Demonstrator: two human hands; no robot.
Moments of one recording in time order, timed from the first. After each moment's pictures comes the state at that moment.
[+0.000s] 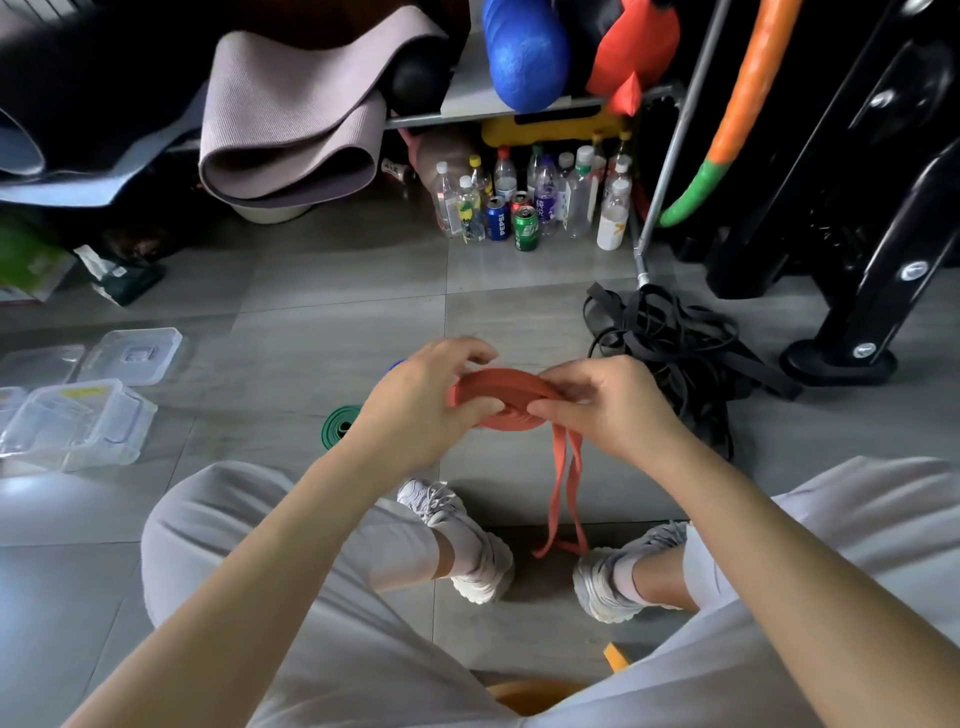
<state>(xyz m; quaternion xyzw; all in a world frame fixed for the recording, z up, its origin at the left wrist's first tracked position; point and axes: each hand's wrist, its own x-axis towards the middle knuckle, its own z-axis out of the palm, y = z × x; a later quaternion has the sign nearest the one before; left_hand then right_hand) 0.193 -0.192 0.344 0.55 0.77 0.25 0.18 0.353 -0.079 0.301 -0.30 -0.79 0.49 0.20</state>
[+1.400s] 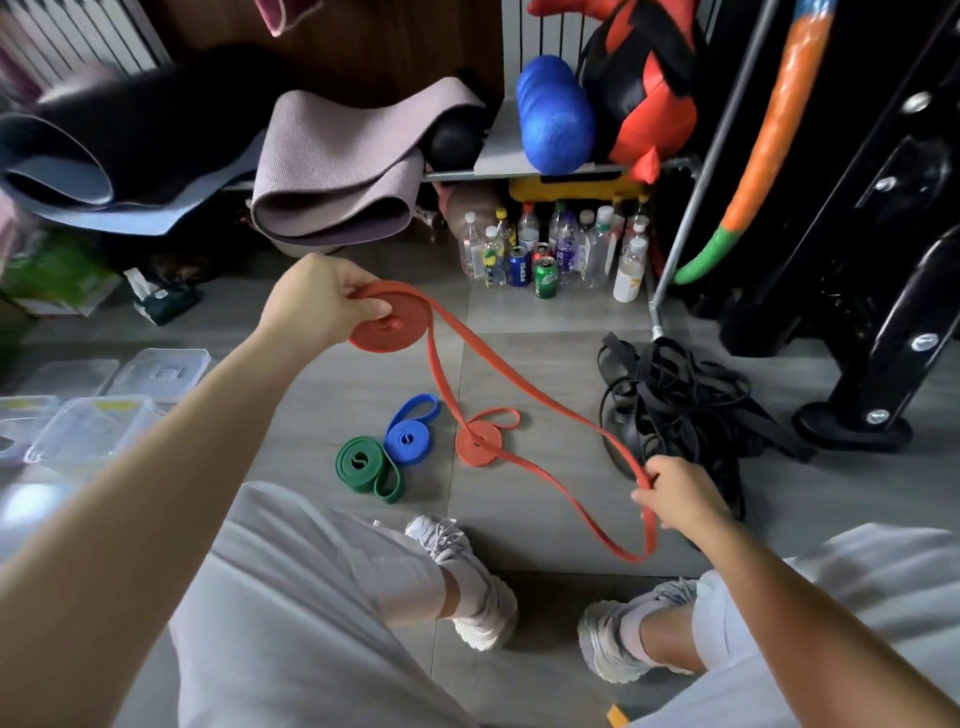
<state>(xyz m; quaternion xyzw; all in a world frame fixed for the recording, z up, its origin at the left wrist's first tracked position) 0.068 -0.171 0.401 0.43 0.86 0.27 0.07 0.402 -0.028 0.193 -0.55 -0.77 0.32 -0.04</state>
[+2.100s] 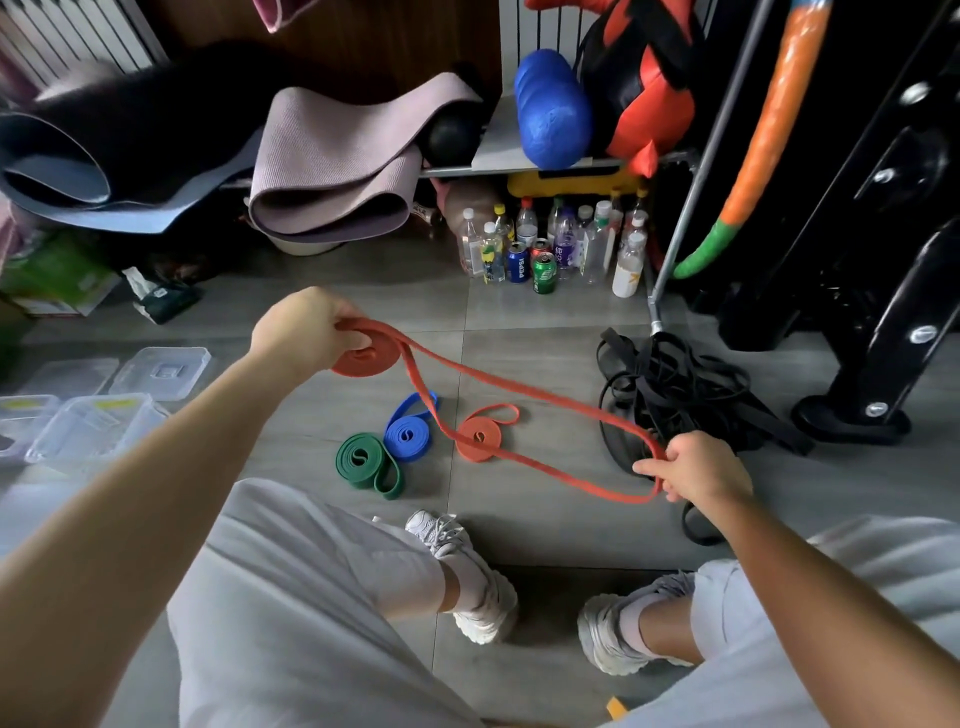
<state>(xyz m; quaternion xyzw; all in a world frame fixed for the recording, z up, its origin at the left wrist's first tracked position) 0.051 -0.181 0.373 0.45 0.89 0.10 0.05 0.411 -0.009 0.209 -0.57 -0.76 0.30 -0.01</state>
